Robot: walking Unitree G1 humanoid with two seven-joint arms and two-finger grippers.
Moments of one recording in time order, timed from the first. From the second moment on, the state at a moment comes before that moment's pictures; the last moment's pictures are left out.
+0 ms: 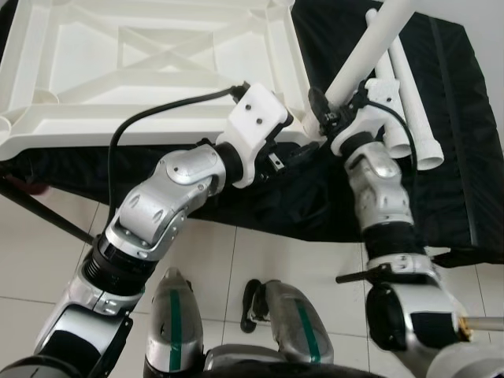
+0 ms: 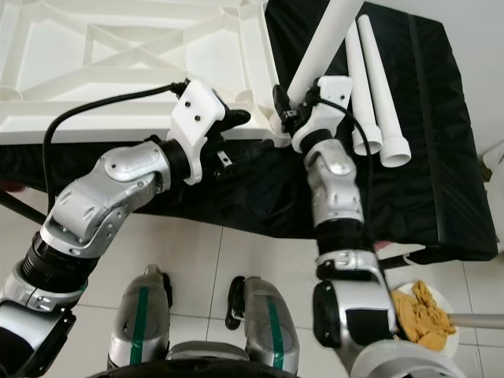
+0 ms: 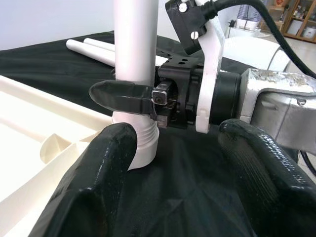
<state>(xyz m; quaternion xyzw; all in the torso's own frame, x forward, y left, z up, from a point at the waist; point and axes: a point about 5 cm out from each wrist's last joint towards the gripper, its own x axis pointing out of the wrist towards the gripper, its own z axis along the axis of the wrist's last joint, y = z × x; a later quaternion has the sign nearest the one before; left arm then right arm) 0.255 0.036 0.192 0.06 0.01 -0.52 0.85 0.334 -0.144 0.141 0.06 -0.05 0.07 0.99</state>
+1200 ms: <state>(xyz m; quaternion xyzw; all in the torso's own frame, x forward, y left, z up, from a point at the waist) 0.253 0.033 0.191 0.06 0.01 -0.52 0.85 0.324 -0.150 0.141 0.06 -0.03 0.09 0.99</state>
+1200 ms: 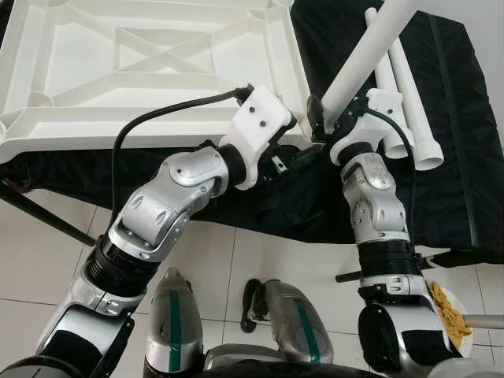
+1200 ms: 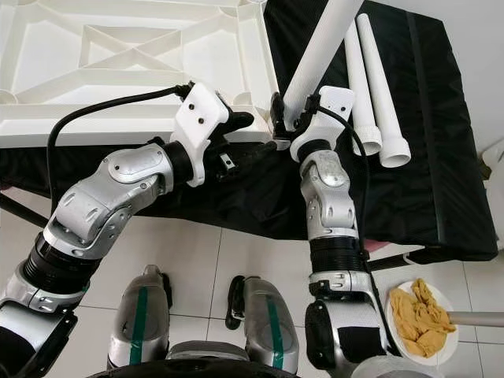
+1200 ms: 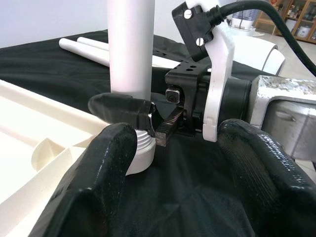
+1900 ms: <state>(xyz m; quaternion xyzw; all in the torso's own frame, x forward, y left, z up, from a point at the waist) 0.255 0.037 0.192 0.07 0.01 -0.52 0.85 0.343 -0.169 0.135 0.00 -0.02 0.30 0.95</state>
